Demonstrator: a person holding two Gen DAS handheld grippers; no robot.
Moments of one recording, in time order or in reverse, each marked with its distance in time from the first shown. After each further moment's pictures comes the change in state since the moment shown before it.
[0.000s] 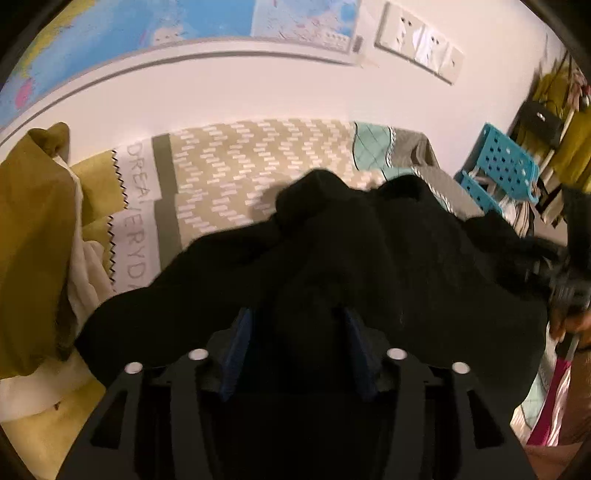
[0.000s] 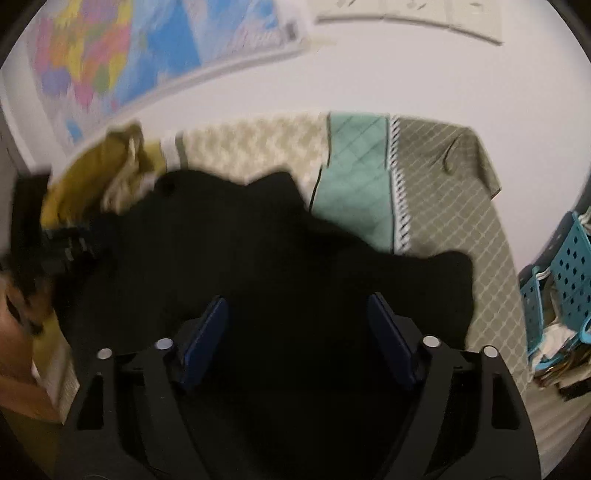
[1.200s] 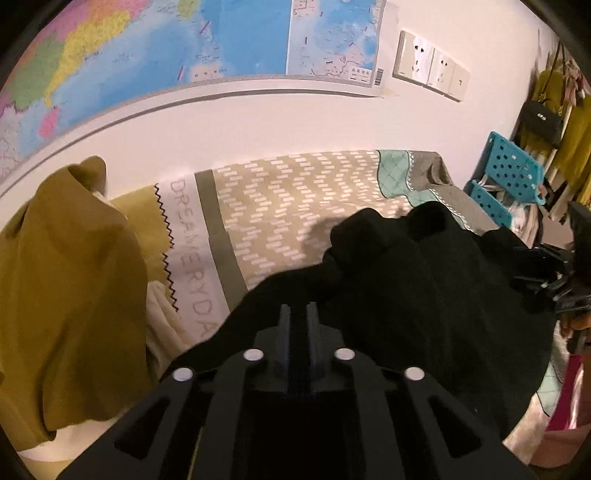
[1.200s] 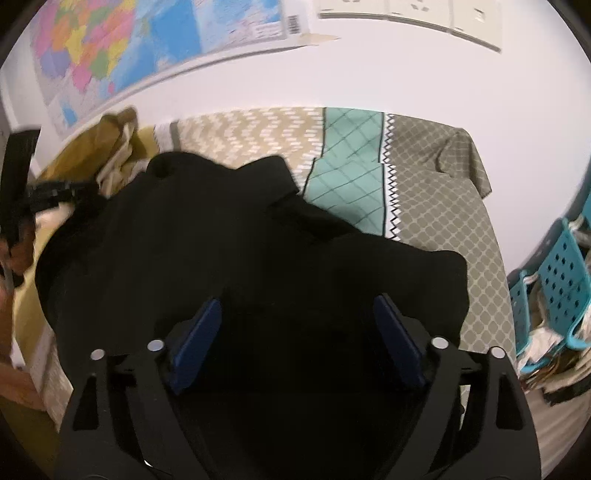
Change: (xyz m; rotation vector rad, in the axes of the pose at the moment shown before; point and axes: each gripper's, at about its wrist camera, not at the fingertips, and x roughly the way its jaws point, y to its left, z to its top) left arm -0.026 0.038 0.012 0.068 -0.053 0.055; right arm -0.003 0.005 -0.011 -0.049 -0.003 -0.074
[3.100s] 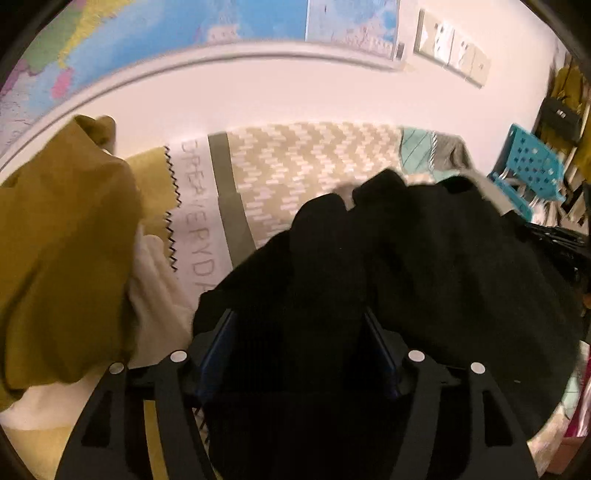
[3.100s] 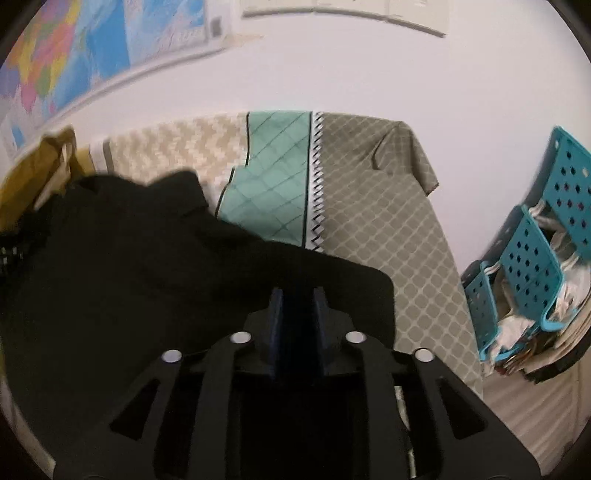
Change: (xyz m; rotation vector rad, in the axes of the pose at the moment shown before) left arm 0.016 -0.001 -0.030 -0.055 0.005 0.064; right arm 0.007 -0.050 0.007 0.143 -0.067 -0.154
